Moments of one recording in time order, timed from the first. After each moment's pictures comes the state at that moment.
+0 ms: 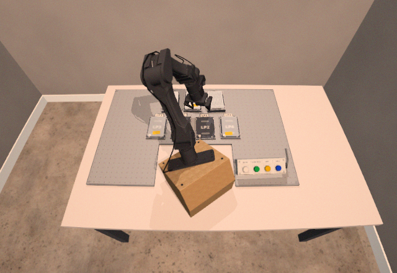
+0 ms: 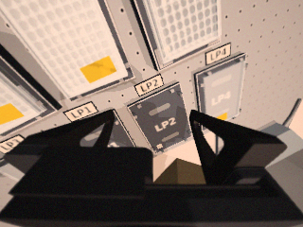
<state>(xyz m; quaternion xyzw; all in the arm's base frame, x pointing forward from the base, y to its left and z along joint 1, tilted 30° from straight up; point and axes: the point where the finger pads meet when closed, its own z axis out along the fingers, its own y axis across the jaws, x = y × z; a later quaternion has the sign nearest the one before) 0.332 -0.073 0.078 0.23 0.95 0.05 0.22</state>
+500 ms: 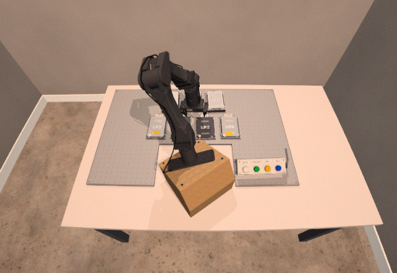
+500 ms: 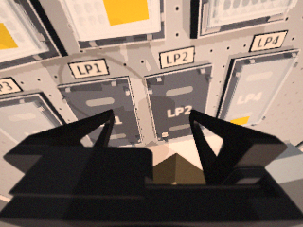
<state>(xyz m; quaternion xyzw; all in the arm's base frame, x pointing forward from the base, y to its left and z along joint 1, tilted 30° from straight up) 0.304 -0.036 0.061 0.12 0.97 0.10 0.21</state>
